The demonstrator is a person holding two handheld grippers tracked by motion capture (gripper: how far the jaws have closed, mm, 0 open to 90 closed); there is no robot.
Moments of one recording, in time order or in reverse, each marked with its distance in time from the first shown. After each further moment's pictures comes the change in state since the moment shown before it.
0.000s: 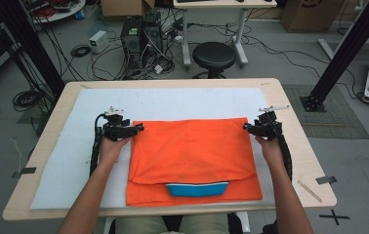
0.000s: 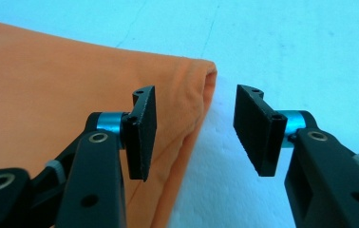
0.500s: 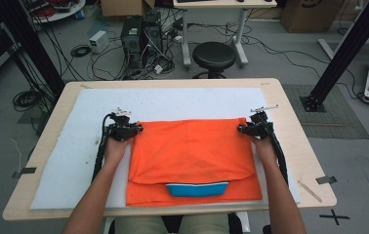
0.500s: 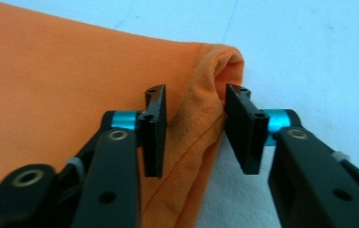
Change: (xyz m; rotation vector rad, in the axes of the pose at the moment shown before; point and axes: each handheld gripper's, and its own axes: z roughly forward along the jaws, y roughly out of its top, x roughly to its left) left arm -0.010 -0.005 0.011 0.065 0.055 0.054; right arm 0.005 0.000 0.030 0.066 0.037 -0.018
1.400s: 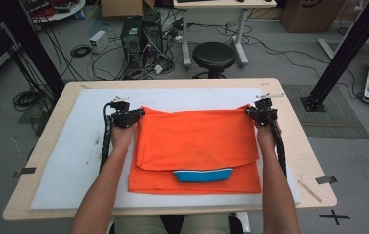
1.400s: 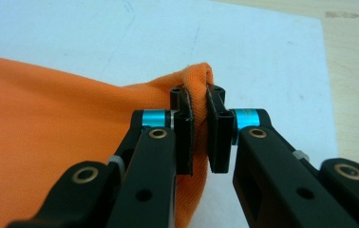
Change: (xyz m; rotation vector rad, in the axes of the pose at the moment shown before) left arm 0.005 0.039 0.013 -0.170 -0.032 -0.157; right arm -0.016 0.038 -0.007 -0.134 -0.125 0.026
